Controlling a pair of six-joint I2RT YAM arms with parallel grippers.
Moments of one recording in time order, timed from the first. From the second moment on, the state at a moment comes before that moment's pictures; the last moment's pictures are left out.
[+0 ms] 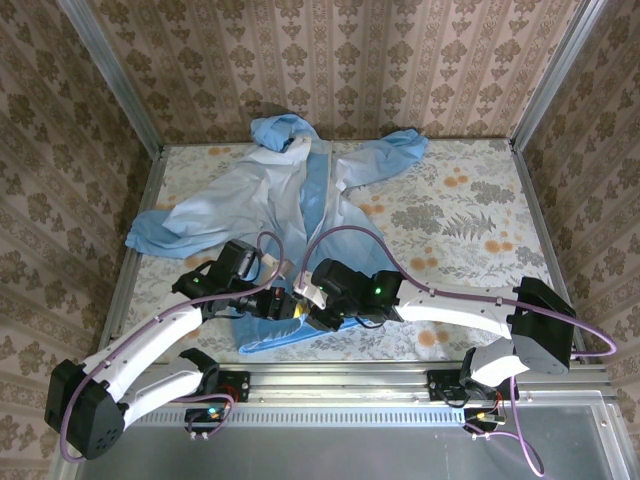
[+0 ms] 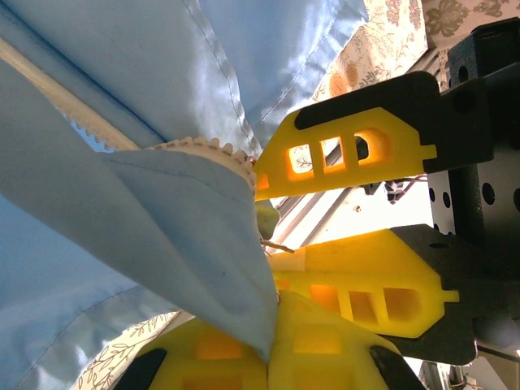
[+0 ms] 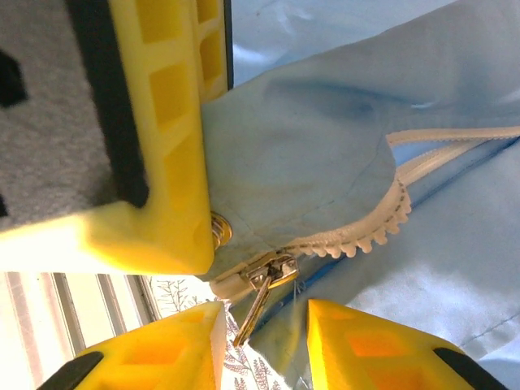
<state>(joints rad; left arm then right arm) -0.63 0.96 0.64 -0.67 0.76 -0.40 1.09 1.47 1.00 -0.44 -0.08 0.03</state>
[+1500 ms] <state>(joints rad) -0.63 0.94 0.65 -0.68 0.72 -0.41 1.06 1.51 1.04 -0.42 -0.06 0.07</state>
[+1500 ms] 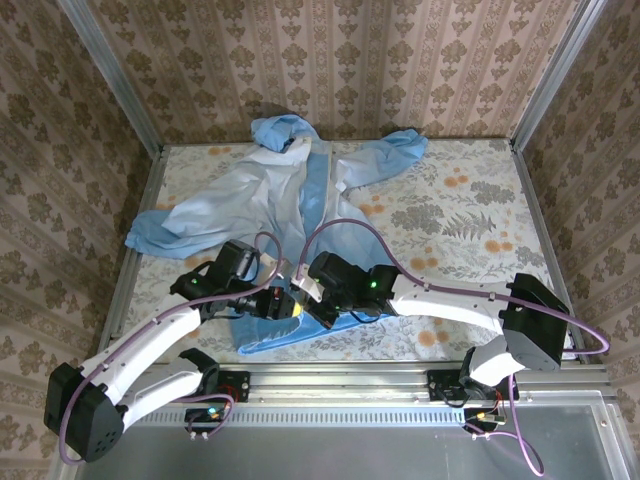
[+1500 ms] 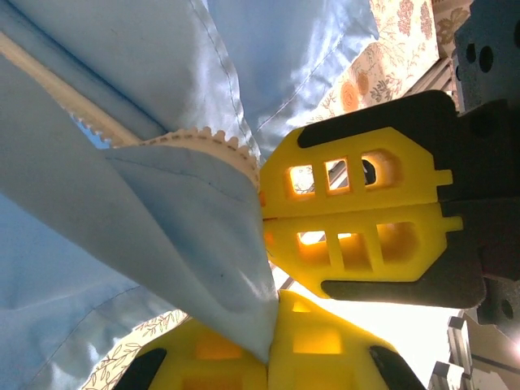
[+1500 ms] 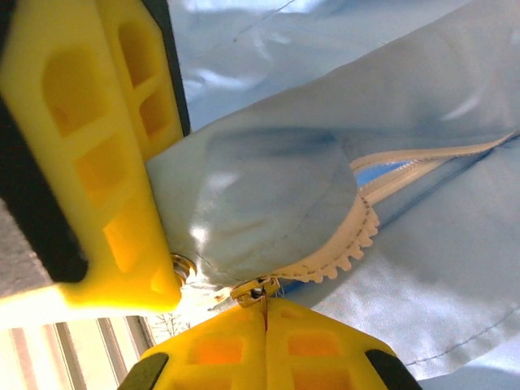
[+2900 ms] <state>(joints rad) -0.64 0.94 0.67 -0.69 0.70 -0.42 1.03 1.52 1.12 -0.53 -0.07 0.17</state>
